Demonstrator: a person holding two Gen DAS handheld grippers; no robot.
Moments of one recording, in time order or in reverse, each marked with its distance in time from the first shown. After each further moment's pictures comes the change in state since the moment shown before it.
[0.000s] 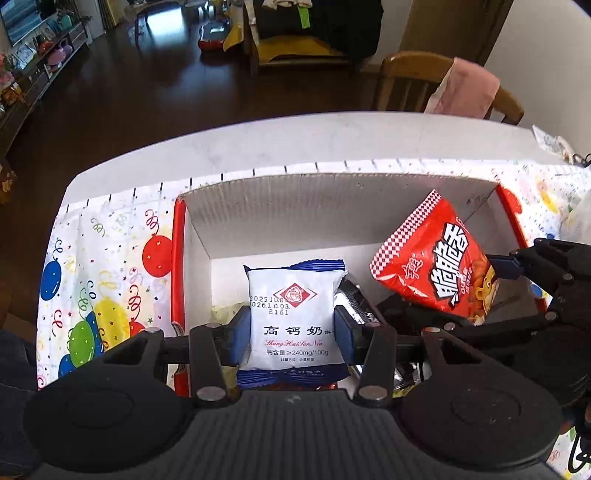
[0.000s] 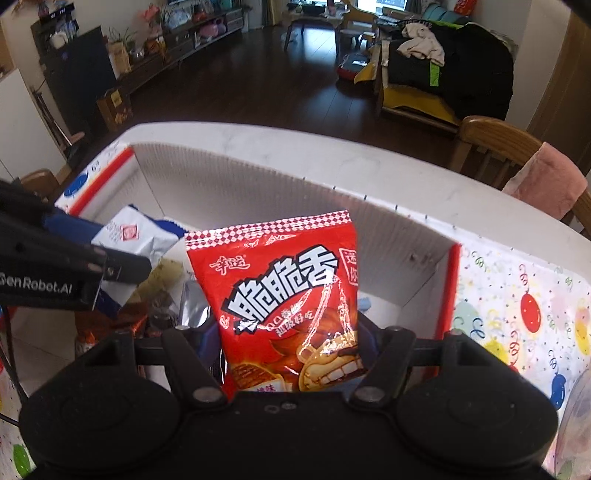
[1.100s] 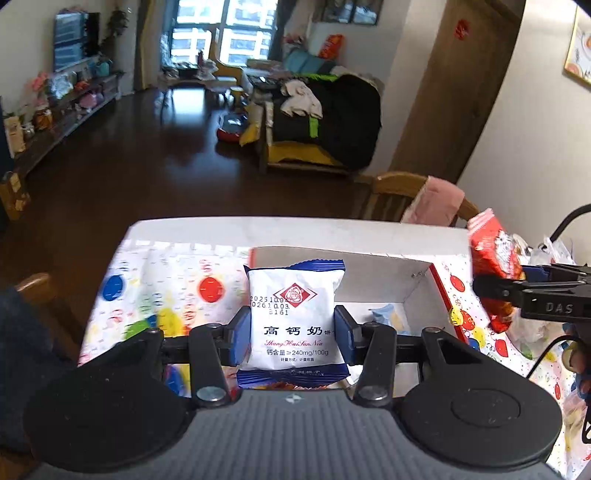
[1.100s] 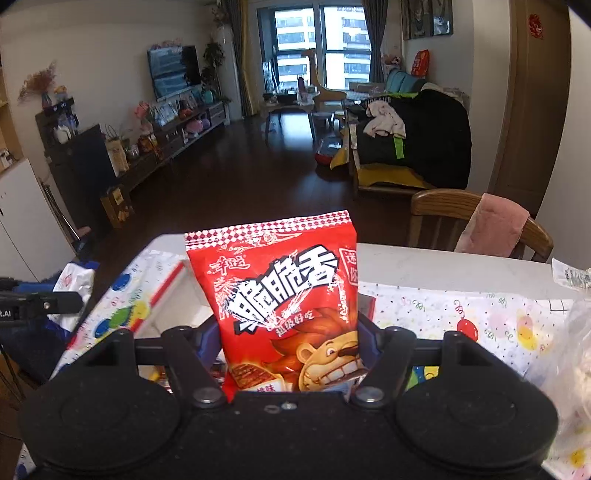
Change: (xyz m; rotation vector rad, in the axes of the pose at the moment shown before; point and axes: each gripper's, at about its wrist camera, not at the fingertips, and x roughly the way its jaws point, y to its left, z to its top) left arm -0.141 0.044 -0.076 -0.120 -0.367 -0.083; right arm -0.137 -0.017 -0.018 0.120 -0.295 -0.008
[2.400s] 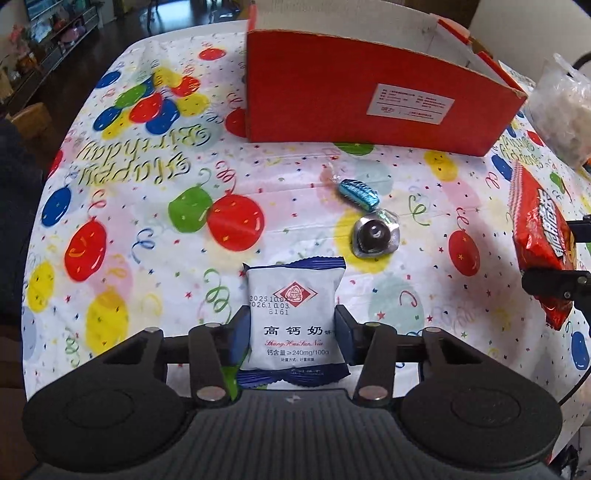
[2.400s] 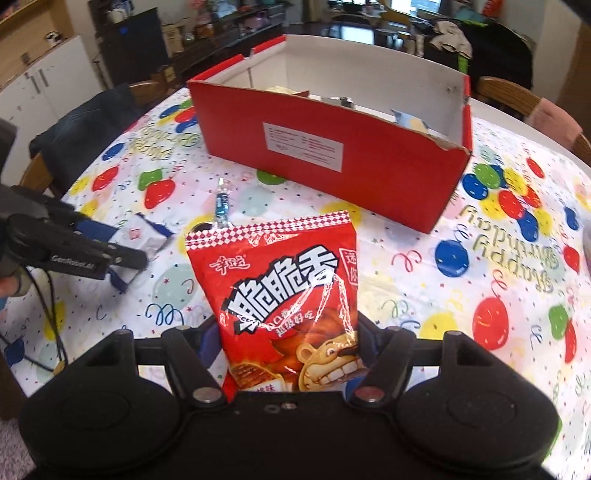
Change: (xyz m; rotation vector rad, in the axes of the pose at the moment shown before) left arm 0.014 0.019 -0.231 0.078 0.344 0.055; right arm -0.028 0.071 -0.211 -0.141 0.273 0.085
